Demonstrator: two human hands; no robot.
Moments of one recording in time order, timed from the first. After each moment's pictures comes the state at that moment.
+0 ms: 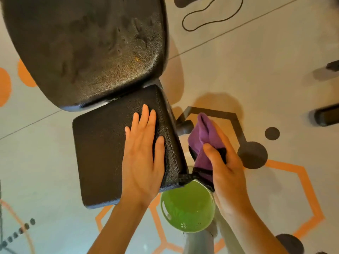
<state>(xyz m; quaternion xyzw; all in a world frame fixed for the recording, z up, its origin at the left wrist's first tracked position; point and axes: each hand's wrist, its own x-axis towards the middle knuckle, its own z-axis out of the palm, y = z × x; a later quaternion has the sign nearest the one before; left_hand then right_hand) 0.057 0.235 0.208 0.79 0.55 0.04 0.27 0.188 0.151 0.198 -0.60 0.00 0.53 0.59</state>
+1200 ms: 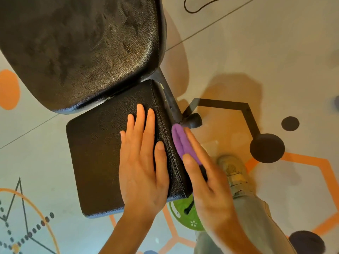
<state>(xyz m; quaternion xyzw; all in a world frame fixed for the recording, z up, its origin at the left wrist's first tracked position) 0.061 0.227 0.202 0.79 0.56 0.06 0.22 0.157 0.153 0.187 -0.56 -0.19 0.56 0.58</state>
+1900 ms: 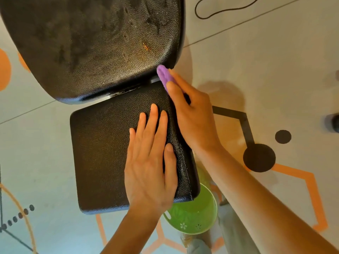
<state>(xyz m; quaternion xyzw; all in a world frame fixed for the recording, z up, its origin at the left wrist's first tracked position) 0.062 0.229 0.200 0.81 0.56 0.05 0.19 0.180 0.278 0.168 -0.59 -0.28 0.53 0.54</state>
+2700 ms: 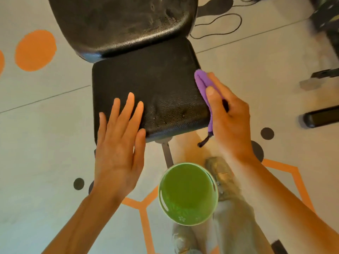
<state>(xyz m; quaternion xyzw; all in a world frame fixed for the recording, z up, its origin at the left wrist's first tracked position) -0.072 0.173 0.203 0.85 0.50 0.10 0.14 0.130 0.140 0.189 -0.69 -0.34 0.35 0.54</state>
